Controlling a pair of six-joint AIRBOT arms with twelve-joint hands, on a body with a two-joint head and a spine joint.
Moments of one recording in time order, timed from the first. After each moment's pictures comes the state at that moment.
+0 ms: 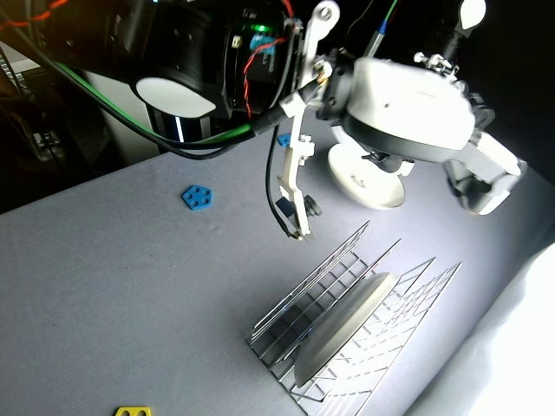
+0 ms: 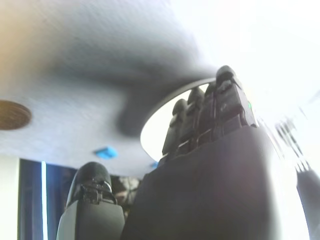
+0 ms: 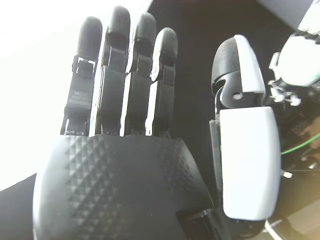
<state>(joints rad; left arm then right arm) 0.80 -0.82 1.33 1.49 -0.73 -0.30 -0.16 -1.13 0.97 0.32 0.54 -1.65</state>
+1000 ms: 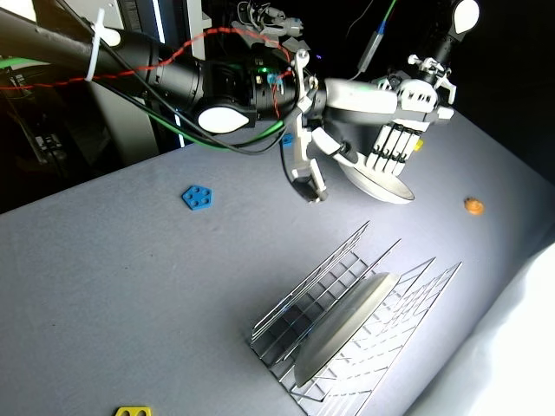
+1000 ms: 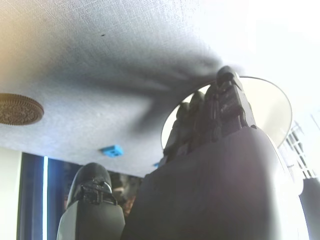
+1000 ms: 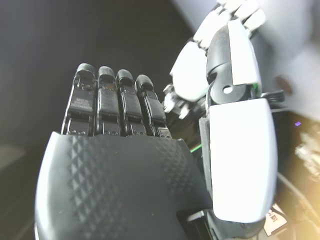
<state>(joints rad) 0.82 -0.82 1.32 1.48 -0.74 -0.30 -0.37 -1.39 1.01 0.23 0.50 -1.94</state>
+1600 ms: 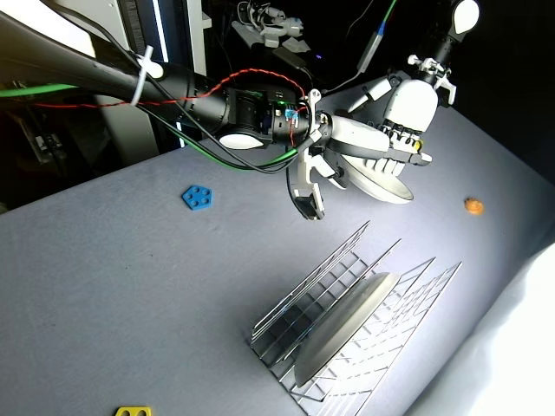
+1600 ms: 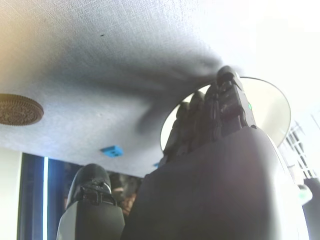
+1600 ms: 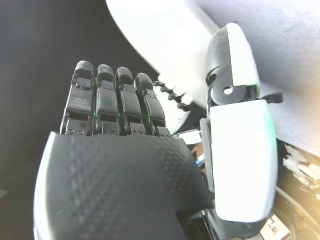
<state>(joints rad) 0.82 -0.82 1.32 1.48 -0.74 -0.30 -0.40 -1.54 1.13 0.30 0.47 -2.00</state>
